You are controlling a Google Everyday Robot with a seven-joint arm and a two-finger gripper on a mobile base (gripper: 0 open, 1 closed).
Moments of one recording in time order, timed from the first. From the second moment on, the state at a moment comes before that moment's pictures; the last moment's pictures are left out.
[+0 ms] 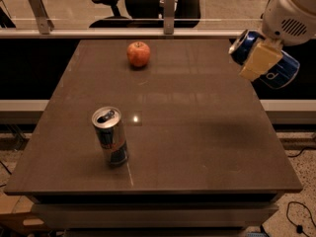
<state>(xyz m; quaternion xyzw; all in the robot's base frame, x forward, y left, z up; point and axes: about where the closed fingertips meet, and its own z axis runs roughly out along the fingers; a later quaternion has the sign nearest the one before) 0.514 -0.204 0.983 -0.52 0.83 -0.06 0.21</state>
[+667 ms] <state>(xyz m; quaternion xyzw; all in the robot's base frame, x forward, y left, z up) 0.501 -0.248 0.957 -0.47 0.86 -0.05 0.16</state>
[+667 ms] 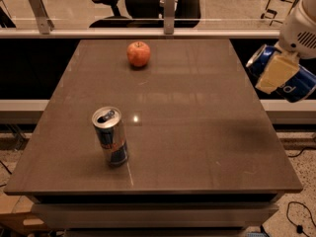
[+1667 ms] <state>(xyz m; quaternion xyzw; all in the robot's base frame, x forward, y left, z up) 0.502 -0.241 0.942 -0.48 0.87 -0.03 0.14</state>
